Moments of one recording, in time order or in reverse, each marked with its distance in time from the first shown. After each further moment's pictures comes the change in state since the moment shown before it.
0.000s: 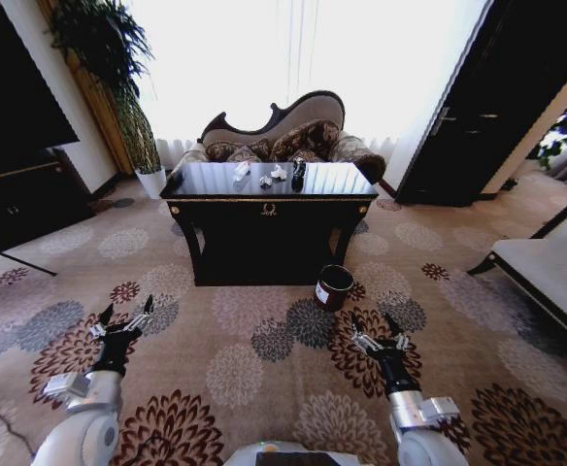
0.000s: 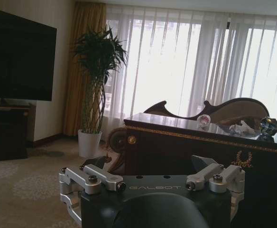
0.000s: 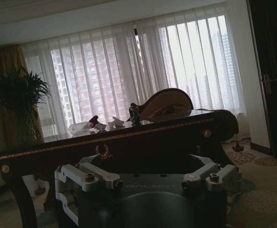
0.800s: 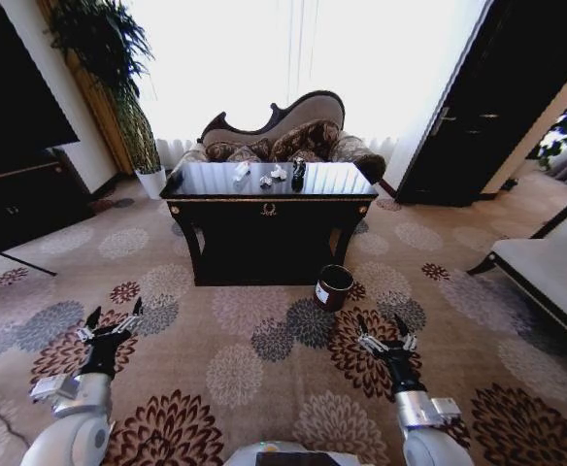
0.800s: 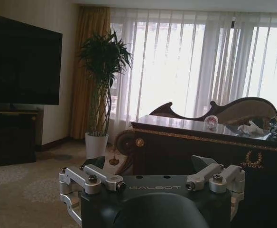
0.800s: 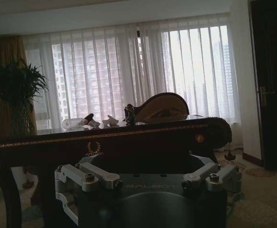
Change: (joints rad) left arm 0.013 0.001 -0.034 -0.005 -0.001 -0.005 0.001; right arm 0.006 -0.006 0.016 -0.037 -0.035 0.031 0.009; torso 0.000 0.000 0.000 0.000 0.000
